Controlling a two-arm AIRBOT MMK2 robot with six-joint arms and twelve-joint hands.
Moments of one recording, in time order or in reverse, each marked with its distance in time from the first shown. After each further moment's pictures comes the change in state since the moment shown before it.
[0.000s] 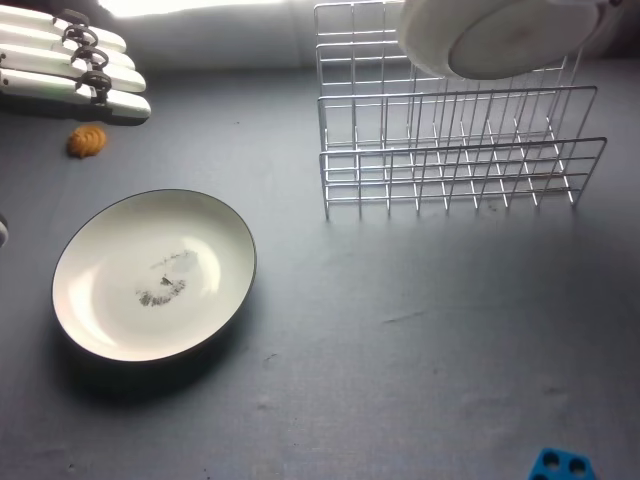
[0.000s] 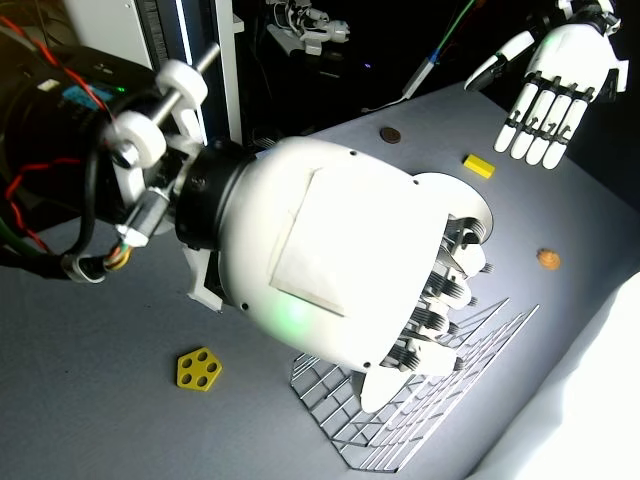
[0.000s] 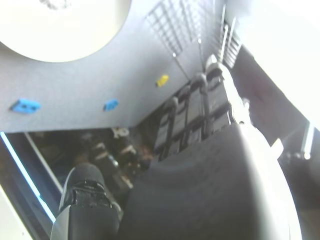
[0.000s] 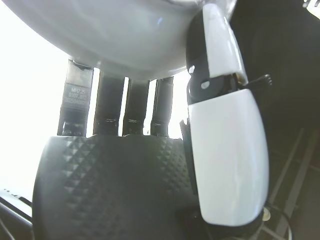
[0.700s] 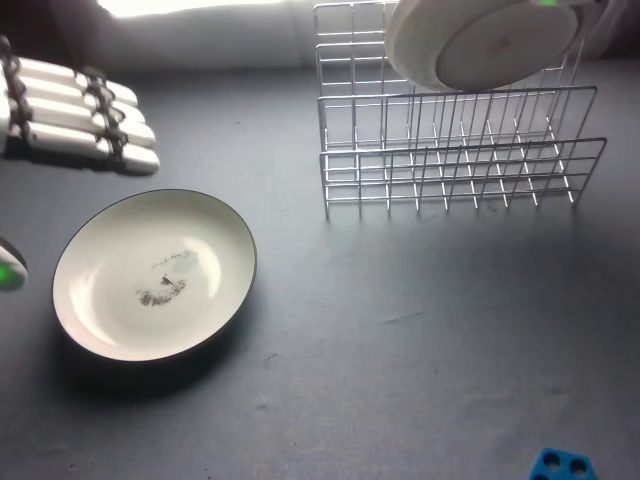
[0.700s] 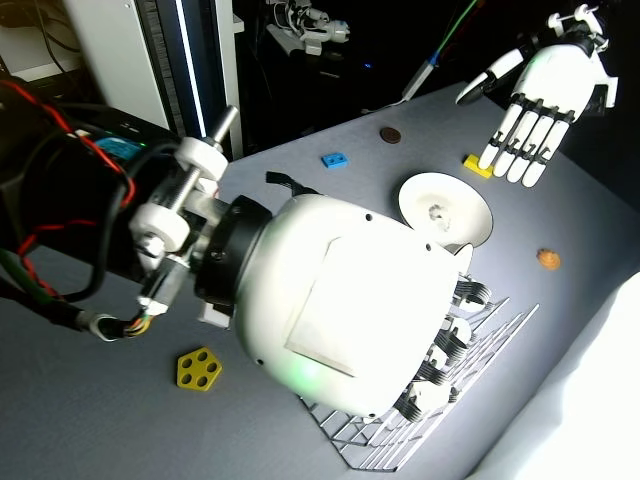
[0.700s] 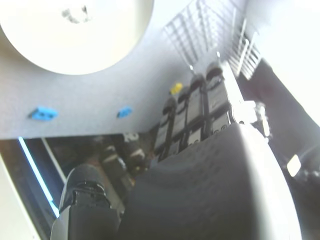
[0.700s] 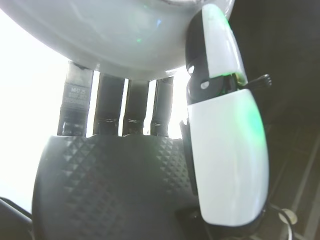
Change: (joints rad) left arm 0.123 -0.042 0.012 -0.022 0.043 0.048; right arm -0.015 -0.073 0.110 -0.225 -0.045 0.319
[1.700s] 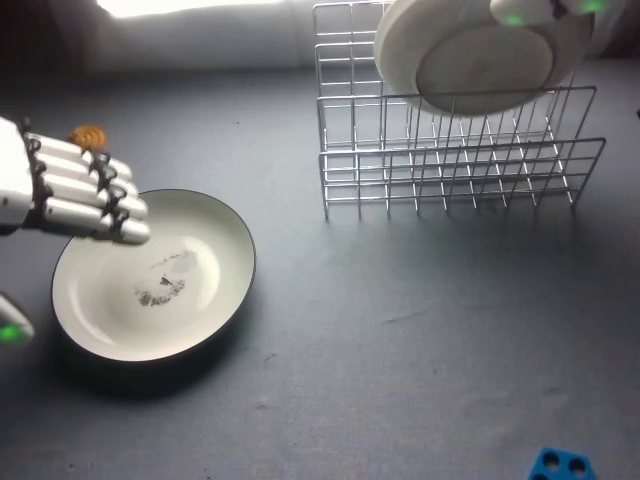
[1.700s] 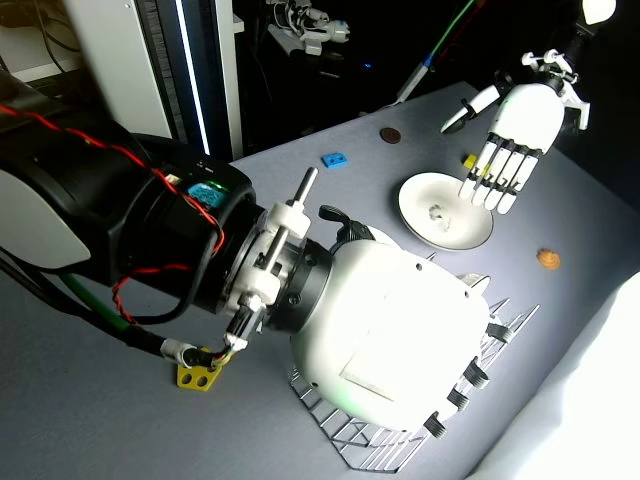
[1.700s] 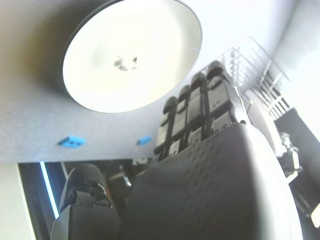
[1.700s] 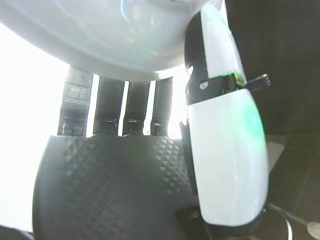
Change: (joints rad) left arm 0.213 -0.045 0.001 -0.028 0.123 0.067; right arm -0.028 -0.110 0.100 -0.002 -0.050 0.059
